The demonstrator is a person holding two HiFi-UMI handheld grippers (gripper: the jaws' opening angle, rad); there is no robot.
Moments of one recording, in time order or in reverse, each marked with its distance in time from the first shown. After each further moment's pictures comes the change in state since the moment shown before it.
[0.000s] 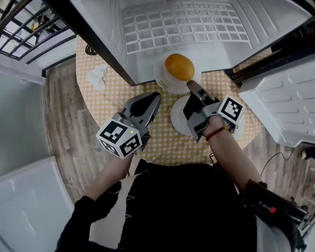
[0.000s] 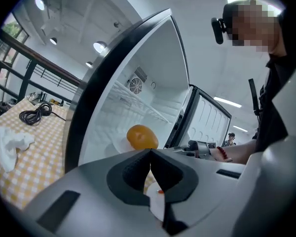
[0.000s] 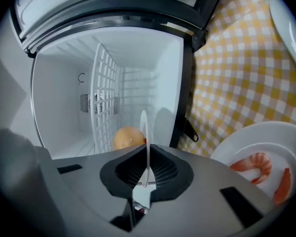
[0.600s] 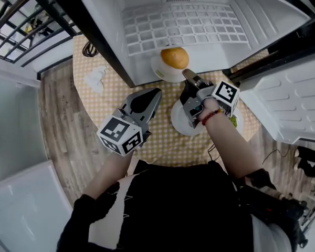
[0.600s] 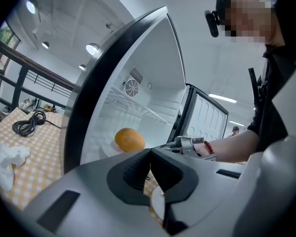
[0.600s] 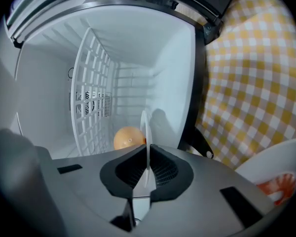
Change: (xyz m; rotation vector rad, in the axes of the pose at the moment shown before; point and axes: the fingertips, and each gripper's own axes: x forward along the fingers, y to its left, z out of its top) left arm 0.007 0.006 0.012 0.072 0.001 -0.032; right arm 0.042 -0.003 0.018 -0.004 -0.018 -0.059
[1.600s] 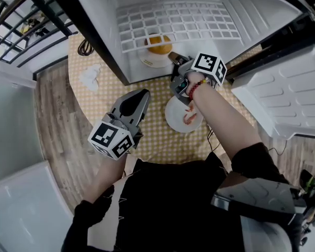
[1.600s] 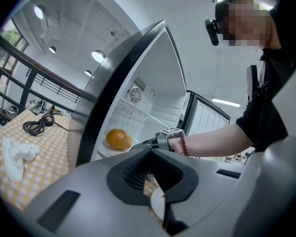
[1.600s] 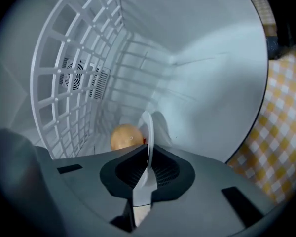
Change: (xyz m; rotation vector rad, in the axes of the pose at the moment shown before) left arm -0.023 -0.001 0.003 -0.025 -0.071 0.049; right arm 0.062 0.013 0.013 -0.255 0.109 -0.121
